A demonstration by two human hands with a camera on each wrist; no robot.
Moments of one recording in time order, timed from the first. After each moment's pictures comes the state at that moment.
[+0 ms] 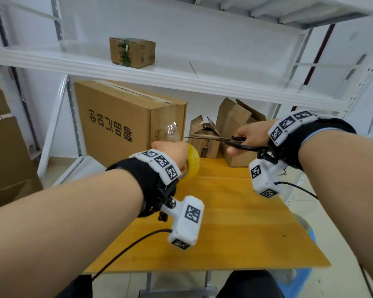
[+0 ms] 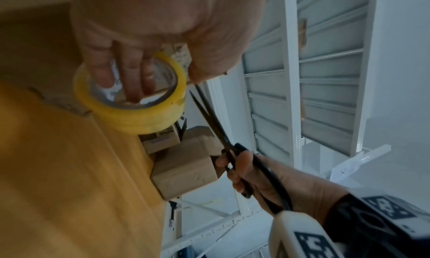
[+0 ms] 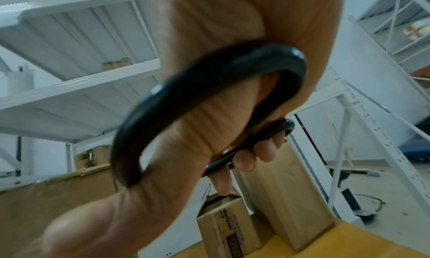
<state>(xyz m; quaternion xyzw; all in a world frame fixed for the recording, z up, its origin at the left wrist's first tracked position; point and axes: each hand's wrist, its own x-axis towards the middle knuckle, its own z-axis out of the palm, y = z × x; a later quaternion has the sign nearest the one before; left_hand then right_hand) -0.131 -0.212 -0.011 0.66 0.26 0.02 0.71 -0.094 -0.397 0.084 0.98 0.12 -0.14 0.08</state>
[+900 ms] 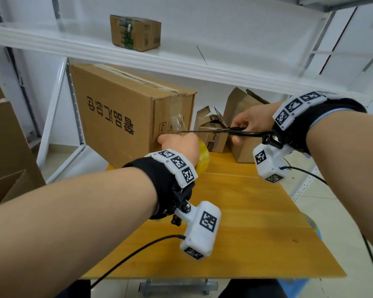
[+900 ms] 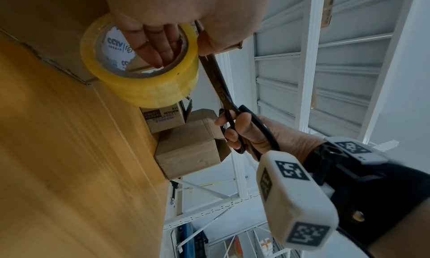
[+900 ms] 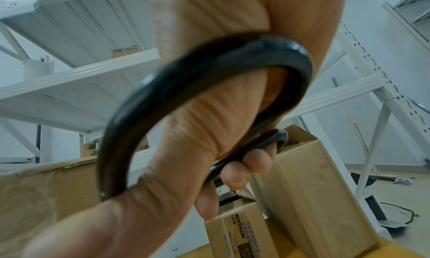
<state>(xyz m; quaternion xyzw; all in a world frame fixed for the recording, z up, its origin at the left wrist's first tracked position) -0.113 -0.223 -0.009 0.63 0.31 0.10 0.71 -0.056 -0.376 0.088 0.97 0.18 -0.16 0.02</state>
